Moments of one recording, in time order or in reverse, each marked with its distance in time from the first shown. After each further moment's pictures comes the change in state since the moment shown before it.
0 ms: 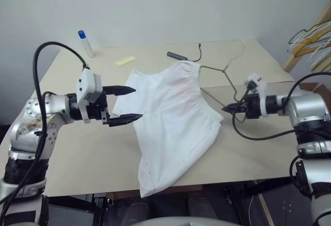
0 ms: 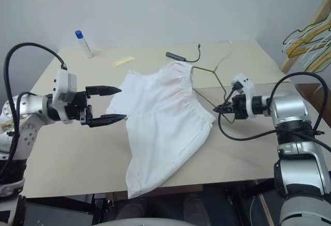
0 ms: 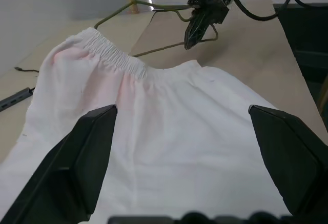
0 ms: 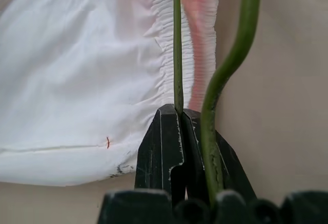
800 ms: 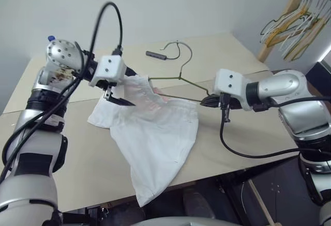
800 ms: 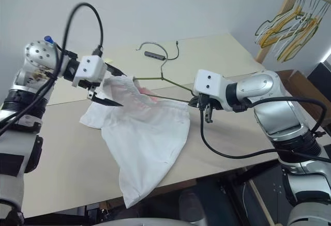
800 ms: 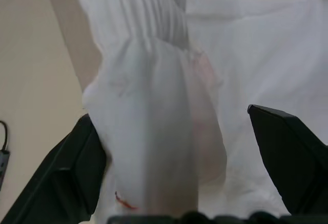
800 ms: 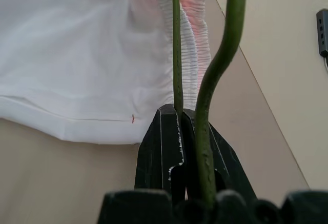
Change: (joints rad) left arm -0.655 -0.073 -0.414 0.913 0.453 -0.742 -0.404; right arm -0.011 -0.068 0.162 -0.524 -0.044 -0.075 -0.019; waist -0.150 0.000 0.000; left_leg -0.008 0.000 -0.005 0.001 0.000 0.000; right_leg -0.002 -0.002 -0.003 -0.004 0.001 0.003
